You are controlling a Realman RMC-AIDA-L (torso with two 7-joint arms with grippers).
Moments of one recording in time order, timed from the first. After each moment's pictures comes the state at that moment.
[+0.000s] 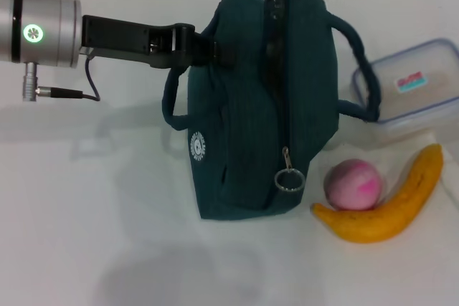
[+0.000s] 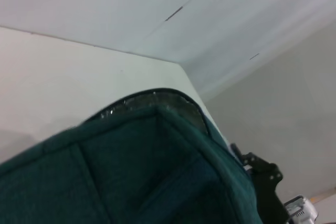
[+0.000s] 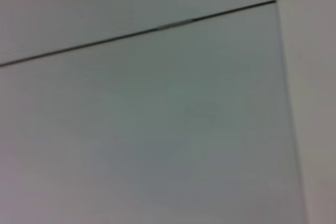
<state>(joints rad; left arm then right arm) -0.66 -2.05 0.88 0.95 1.96 1.65 -2.49 0.41 2.02 -0.28 0.08 -1.39 -1.45 2.07</state>
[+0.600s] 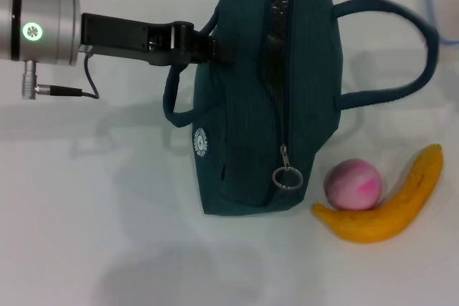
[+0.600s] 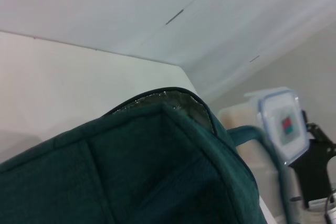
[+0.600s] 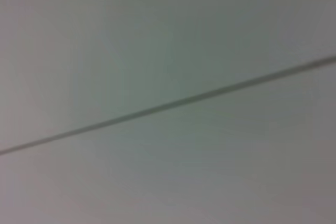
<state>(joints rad) -0.66 -2.05 0.88 0.95 1.96 1.64 -2.49 0.42 2.02 -0.04 0.06 -1.39 -1.65 2.08</state>
